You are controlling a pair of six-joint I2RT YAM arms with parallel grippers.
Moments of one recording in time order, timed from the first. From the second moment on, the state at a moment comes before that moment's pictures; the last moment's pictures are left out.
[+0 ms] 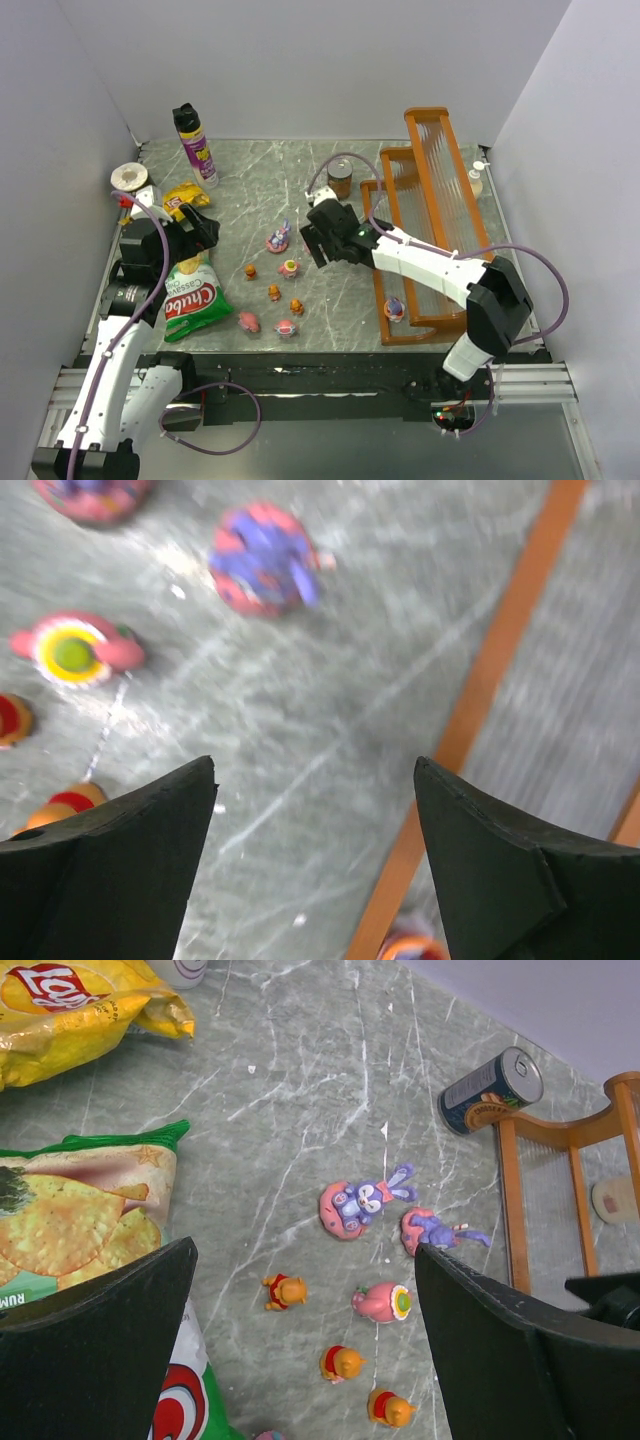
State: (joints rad) left arm -0.08 0.73 0.77 -0.39 0.03 -0.52; right arm 0.86 1.60 1.26 -0.59 0.41 0.25
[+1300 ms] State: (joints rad) left arm -0.05 0.75 0.77 -0.39 0.05 -0.52; right arm 0.74 1.86 1.40 -0.40 0.11 -0.19
